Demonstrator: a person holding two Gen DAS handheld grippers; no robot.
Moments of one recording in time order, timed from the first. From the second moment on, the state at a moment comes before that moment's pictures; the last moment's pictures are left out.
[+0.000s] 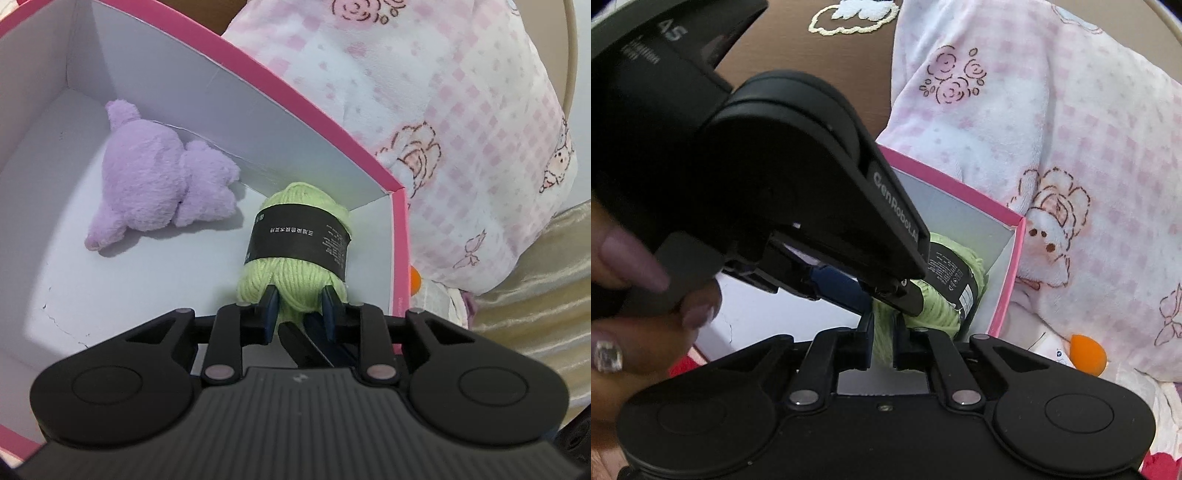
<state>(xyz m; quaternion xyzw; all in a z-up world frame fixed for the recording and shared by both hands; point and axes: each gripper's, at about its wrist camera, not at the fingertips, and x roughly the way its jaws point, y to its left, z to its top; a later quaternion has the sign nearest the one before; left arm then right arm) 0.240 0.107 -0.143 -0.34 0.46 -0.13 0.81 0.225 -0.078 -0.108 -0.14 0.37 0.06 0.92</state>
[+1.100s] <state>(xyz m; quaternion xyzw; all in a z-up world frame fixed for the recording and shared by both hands) 0.135 0.096 0.015 -0.14 0.48 -0.06 0.87 0.146 -0.124 0.012 0.01 0.39 0.11 0.92</state>
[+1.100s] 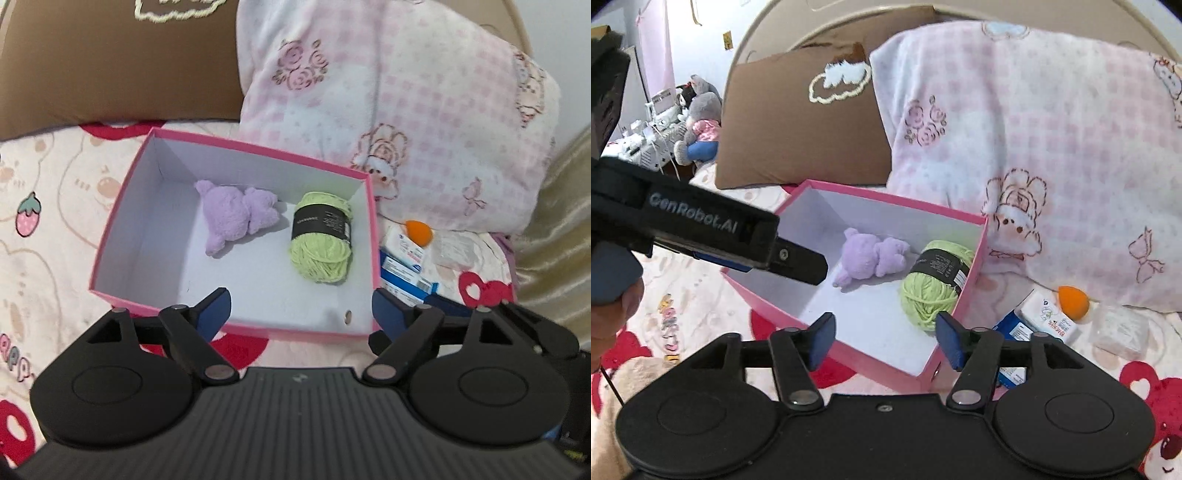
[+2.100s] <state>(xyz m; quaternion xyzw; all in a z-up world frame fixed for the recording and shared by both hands) 0.029 0.050 0.074 -0.08 0.48 -0.13 0.86 0.043 -0.179 0.055 -0.01 0.38 0.15 0.91</state>
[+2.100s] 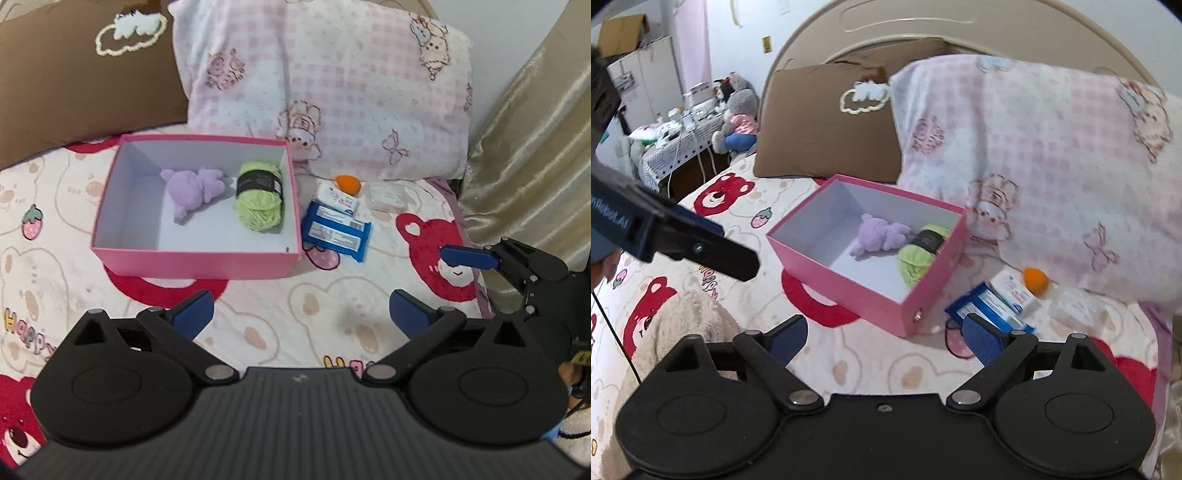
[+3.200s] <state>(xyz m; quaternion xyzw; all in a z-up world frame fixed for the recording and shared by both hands) 0.085 -0.061 -0.038 -0.07 0.42 -0.17 0.89 0.102 -0.330 -0.052 0.24 0.45 0.04 0.86</state>
